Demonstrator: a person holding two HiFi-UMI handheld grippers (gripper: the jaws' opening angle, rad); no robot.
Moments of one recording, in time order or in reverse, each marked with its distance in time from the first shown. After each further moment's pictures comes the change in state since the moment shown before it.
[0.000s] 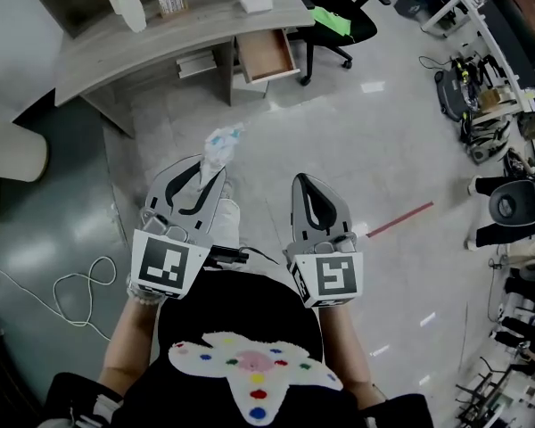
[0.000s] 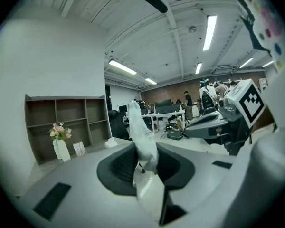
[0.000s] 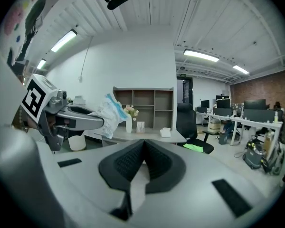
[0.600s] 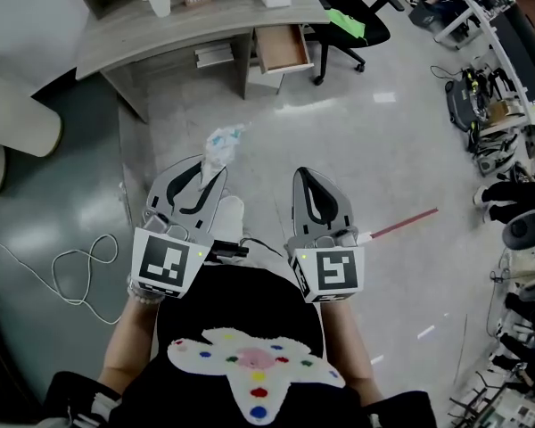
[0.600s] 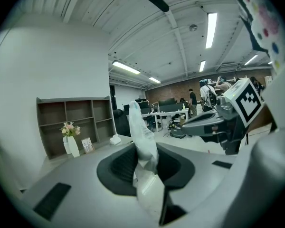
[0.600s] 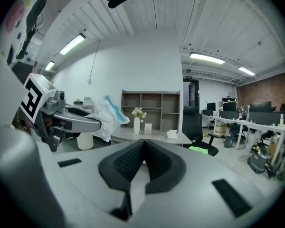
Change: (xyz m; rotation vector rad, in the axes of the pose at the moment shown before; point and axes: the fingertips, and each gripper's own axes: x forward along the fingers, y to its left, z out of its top) left arm -0.064 -0.031 -0.006 -0.011 0.023 0.066; right arm -0.044 0.033 0.003 -0.024 -0.031 0.065
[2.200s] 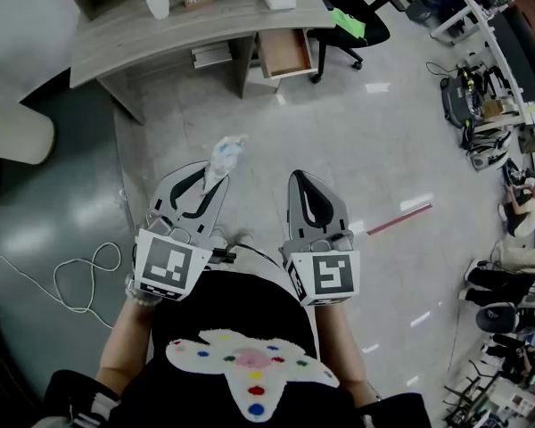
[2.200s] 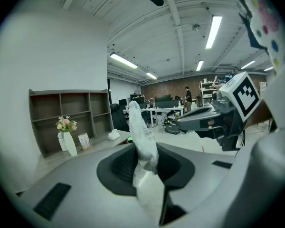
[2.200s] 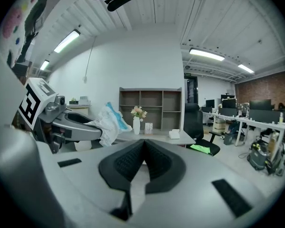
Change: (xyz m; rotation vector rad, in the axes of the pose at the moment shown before) left arm 0.018 0.054 -0.013 -0.022 0.065 -0.090; right arm 0.059 0.025 0.022 0.012 0.042 -0.020
